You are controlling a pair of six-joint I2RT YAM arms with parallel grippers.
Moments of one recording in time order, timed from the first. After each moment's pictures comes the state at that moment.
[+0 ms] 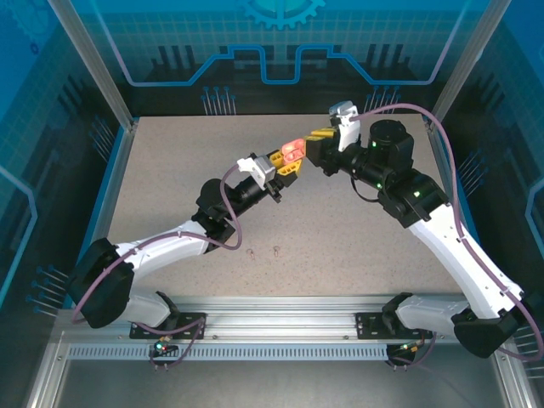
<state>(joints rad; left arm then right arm) -0.71 1.40 0.82 0.96 0.21 0.06 0.57 1.18 1.40 -0.42 -0.18 0.14</state>
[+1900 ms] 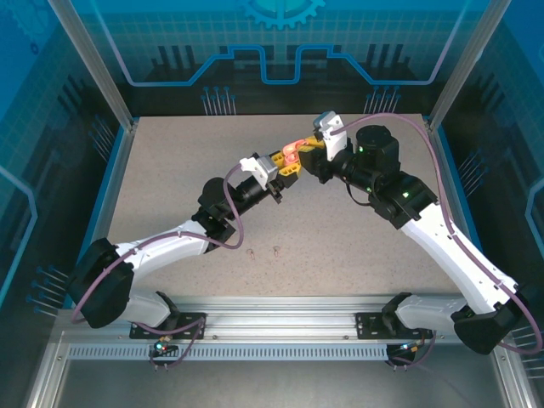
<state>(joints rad) -0.71 1.40 0.82 0.91 0.21 0.07 0.61 1.20 1.36 -0.42 -0.14 -0.07</state>
